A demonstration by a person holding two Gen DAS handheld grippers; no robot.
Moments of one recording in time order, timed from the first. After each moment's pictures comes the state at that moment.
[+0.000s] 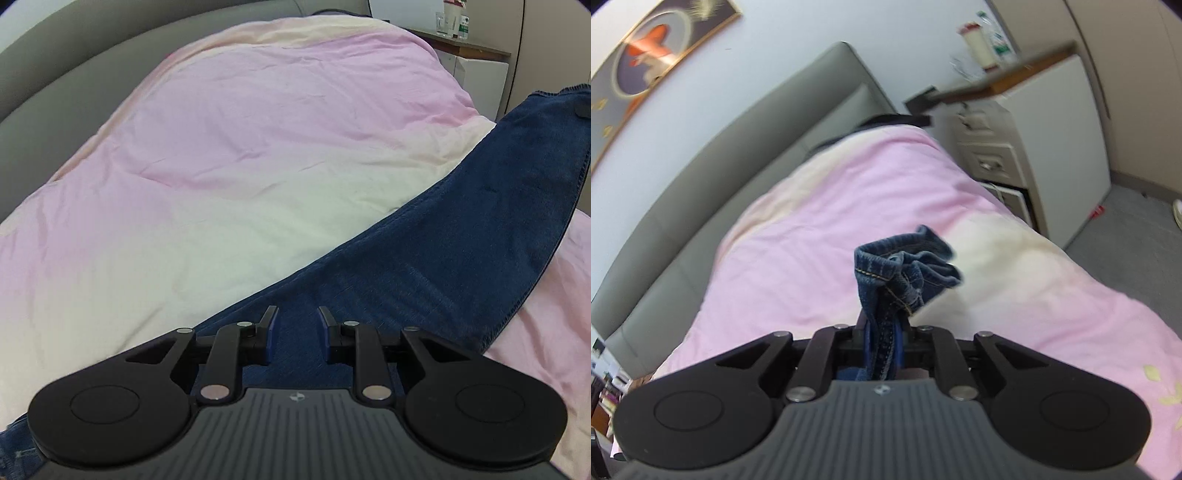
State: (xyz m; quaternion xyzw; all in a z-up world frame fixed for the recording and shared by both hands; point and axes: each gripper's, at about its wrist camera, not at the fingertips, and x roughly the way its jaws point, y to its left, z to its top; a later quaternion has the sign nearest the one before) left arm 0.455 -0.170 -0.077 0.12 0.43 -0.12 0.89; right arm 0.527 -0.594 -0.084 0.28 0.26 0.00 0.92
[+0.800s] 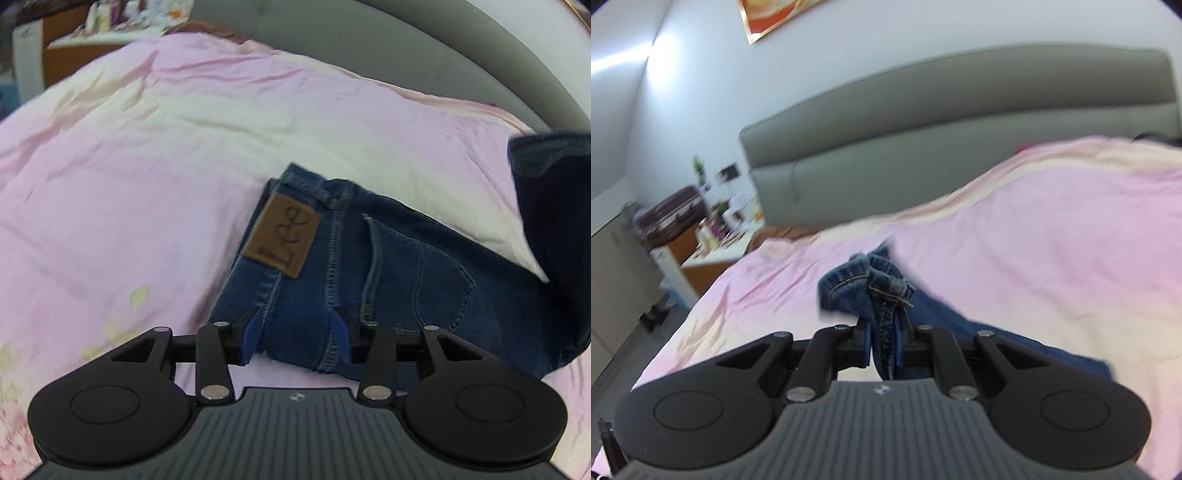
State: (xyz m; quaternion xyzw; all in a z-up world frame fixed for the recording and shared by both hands) left arm 0.212 0.270 -0.110 -0.24 0.42 0.12 0.87; right arm 0.490 -0.040 0.044 0.09 0.33 0.27 0.90
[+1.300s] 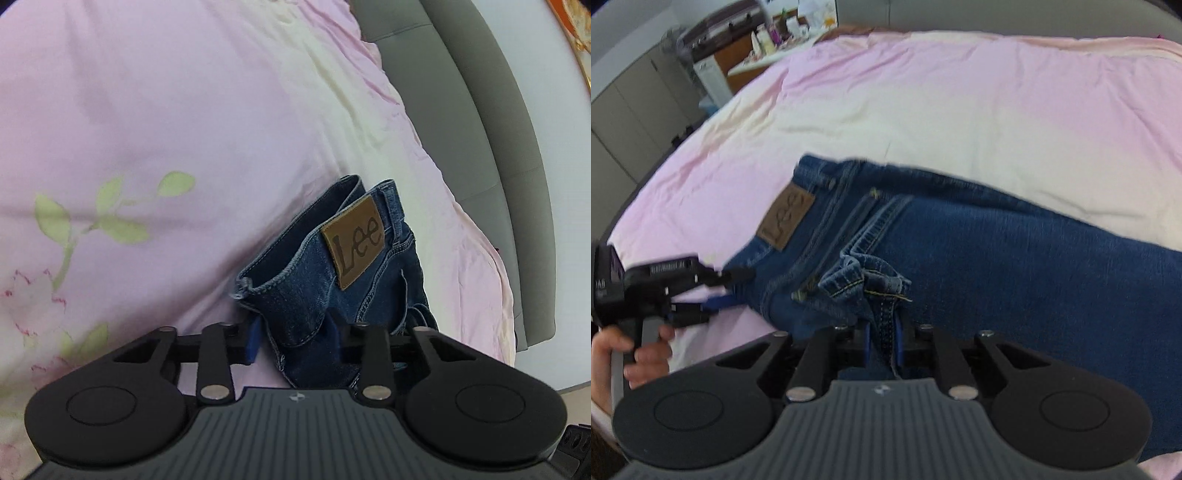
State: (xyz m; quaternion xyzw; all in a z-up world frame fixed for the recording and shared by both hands) left arm 0.182 0.327 -0.191 -0.53 0.32 0.12 0.78; right arm 0.419 0.092 -0.131 -0.09 0.51 0.36 0.77
